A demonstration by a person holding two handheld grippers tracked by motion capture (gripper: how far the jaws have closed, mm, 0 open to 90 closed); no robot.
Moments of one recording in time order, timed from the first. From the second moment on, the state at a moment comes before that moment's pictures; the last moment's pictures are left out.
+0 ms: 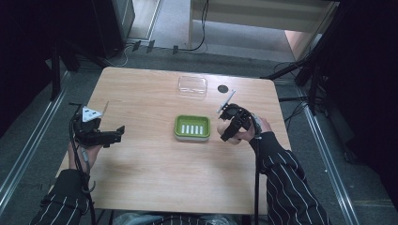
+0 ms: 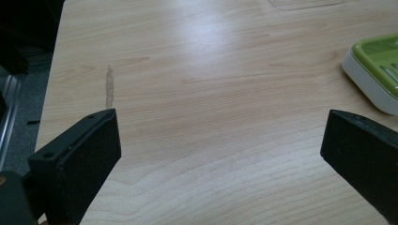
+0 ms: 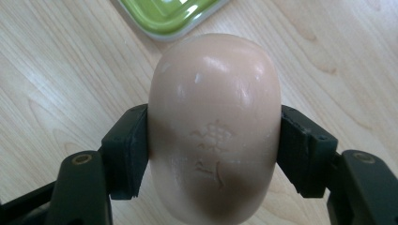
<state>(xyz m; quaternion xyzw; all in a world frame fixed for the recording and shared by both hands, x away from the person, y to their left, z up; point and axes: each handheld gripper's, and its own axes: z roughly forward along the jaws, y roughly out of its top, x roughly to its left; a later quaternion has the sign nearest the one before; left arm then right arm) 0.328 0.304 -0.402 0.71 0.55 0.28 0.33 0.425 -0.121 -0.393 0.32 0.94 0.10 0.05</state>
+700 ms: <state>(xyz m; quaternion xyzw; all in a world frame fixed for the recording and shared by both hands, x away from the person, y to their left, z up) 0.328 0.304 -0.402 0.71 0.55 0.28 0.33 0.445 -0.096 -0.379 0.26 0.96 0.10 0.05</state>
